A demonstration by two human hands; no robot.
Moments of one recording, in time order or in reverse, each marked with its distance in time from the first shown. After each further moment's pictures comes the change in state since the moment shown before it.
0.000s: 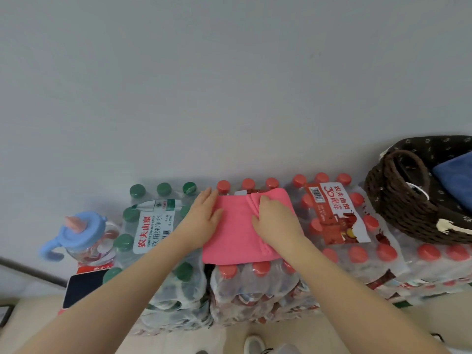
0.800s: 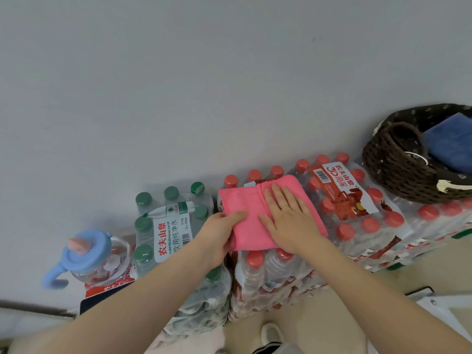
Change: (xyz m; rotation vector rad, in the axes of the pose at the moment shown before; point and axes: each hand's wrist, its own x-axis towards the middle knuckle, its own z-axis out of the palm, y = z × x) left_hand -0.019 0.005 -0.001 -1.239 -0.208 -0.532; right_hand -0.016 0.001 0.041 -0.204 -0.027 0.018
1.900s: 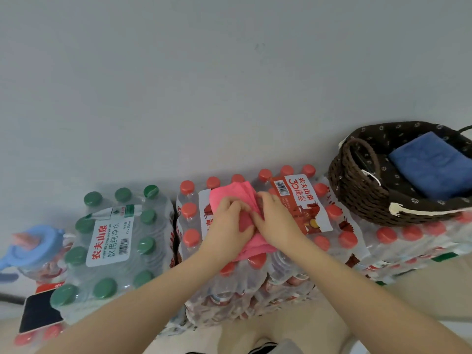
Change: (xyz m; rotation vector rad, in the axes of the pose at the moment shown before) left_hand 0.025 -0.030 0.107 1.073 0.135 0.766; right_hand 0.008 0.082 -0.026 0.511 0.095 -0.011
